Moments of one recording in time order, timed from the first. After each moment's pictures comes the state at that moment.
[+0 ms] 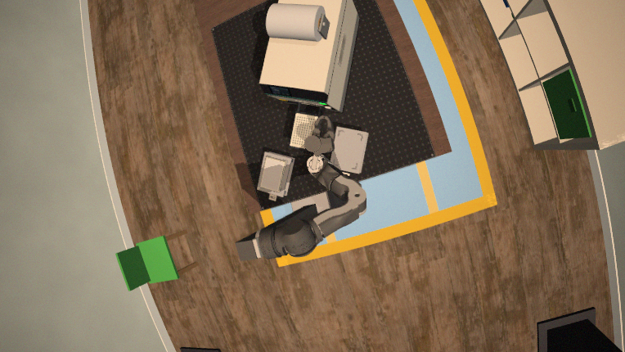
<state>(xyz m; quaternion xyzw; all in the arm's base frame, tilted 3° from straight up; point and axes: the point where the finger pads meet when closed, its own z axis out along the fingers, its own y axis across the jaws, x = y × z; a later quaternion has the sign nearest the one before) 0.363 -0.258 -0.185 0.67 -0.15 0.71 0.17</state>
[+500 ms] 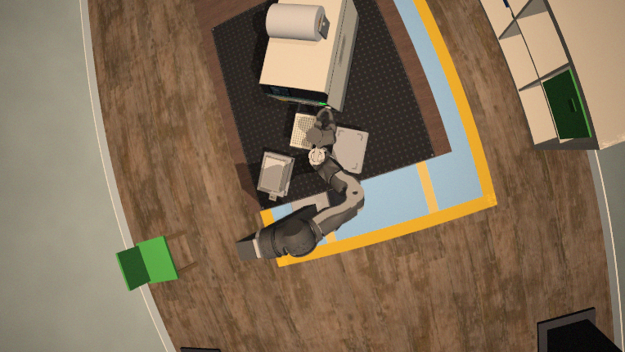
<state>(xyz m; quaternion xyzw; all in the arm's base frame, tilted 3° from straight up) 0.387 -0.270 -0.184 0.67 -0.15 0.71 0.17</state>
